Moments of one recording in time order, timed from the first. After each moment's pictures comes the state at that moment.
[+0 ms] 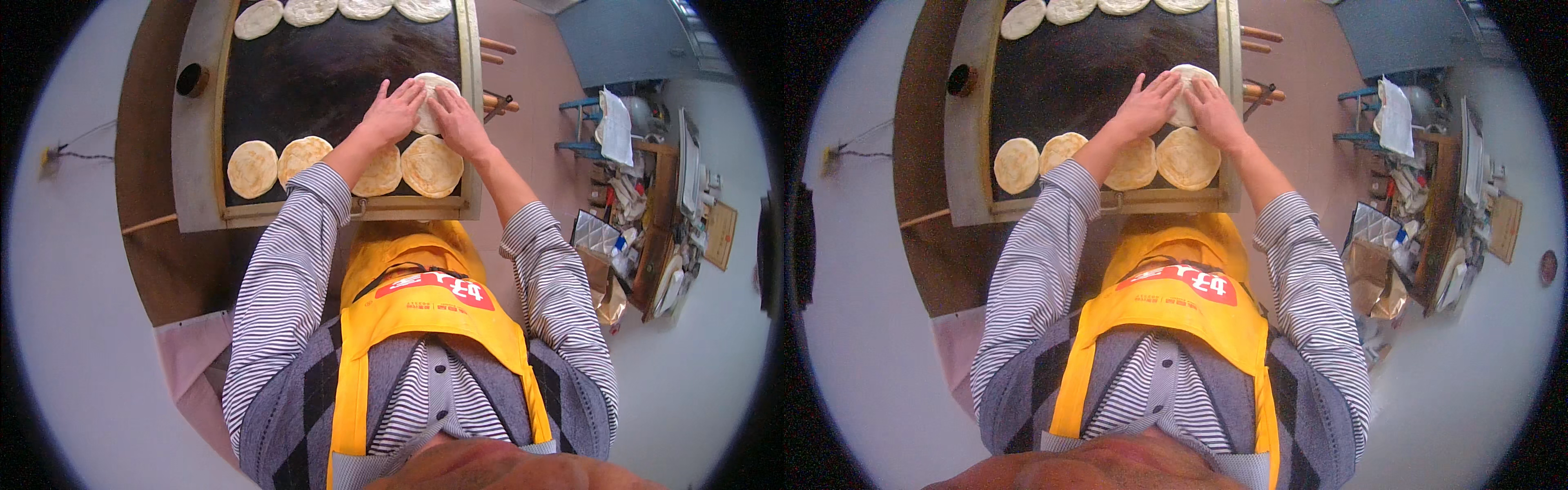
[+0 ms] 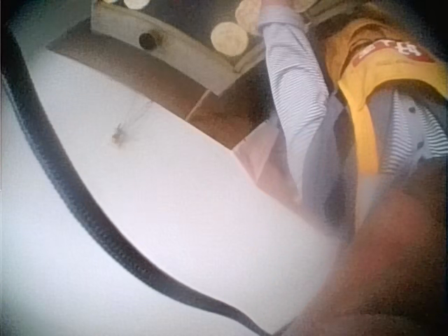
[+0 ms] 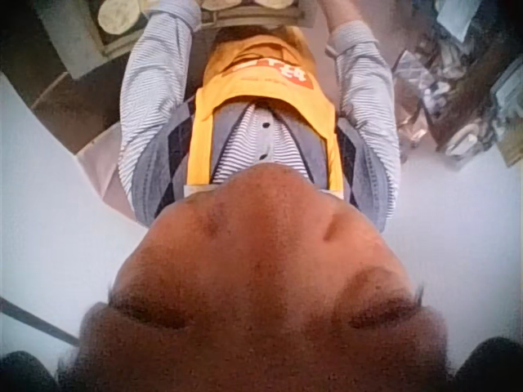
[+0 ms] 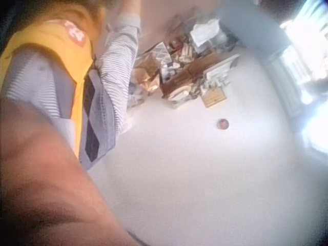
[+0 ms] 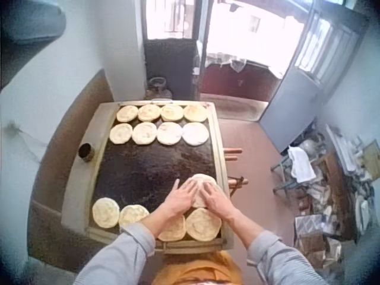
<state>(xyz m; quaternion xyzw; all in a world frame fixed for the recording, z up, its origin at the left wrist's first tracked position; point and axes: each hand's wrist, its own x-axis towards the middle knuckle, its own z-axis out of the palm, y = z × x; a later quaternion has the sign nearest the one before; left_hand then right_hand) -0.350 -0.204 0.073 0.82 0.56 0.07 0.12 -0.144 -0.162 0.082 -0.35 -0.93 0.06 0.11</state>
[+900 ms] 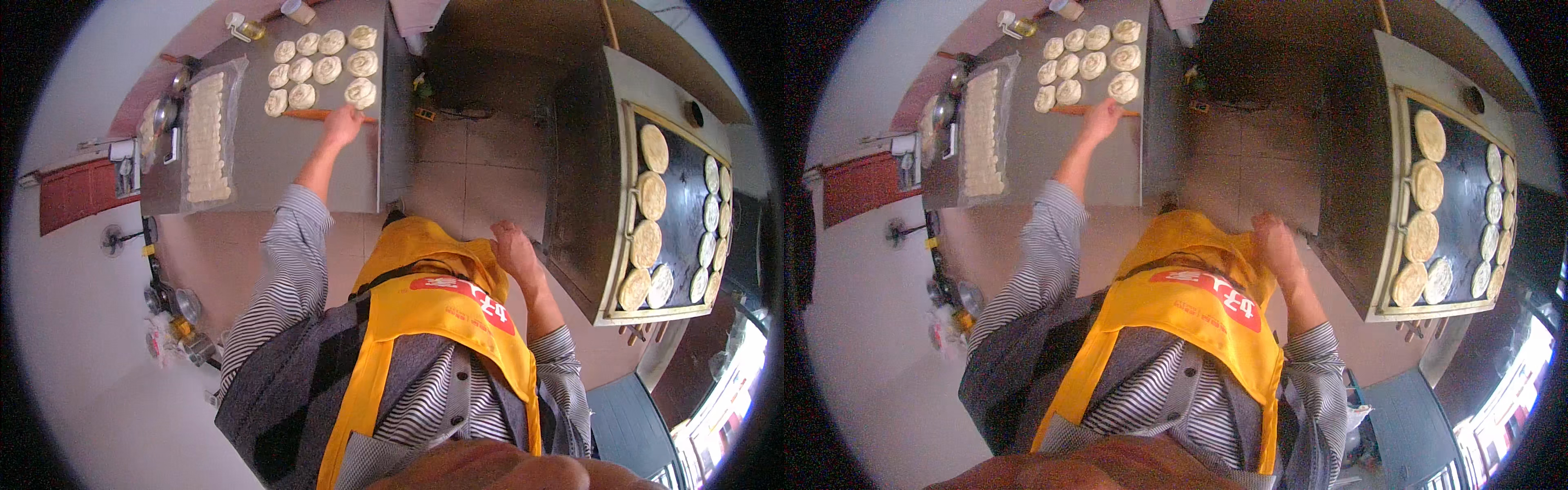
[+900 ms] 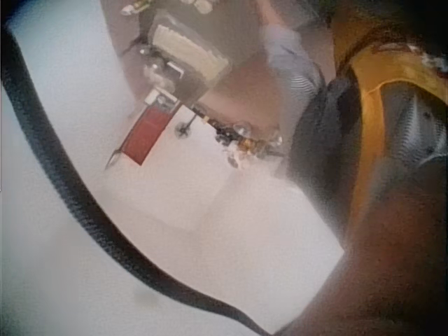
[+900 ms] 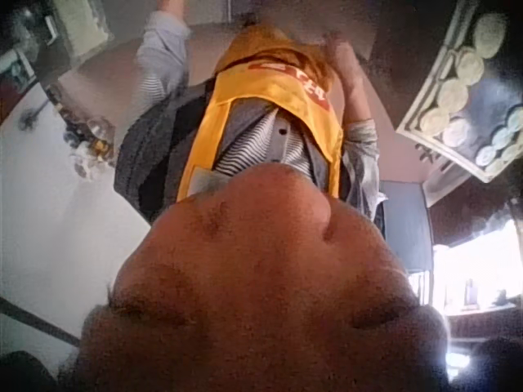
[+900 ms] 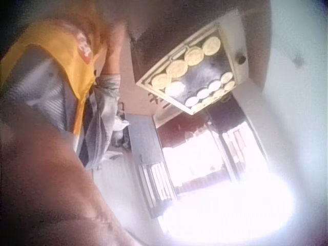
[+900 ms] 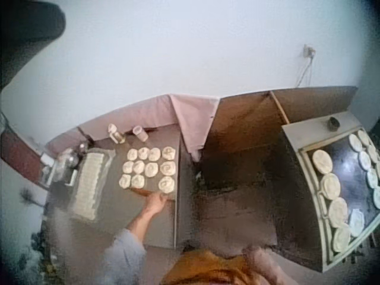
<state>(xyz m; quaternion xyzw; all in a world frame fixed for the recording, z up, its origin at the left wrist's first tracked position) -0.292 -1.079 0.083 -0.17 0.96 0.21 0.12 -0.159 -0.594 0.072 0.28 -0.90 0.27 -0.21</state>
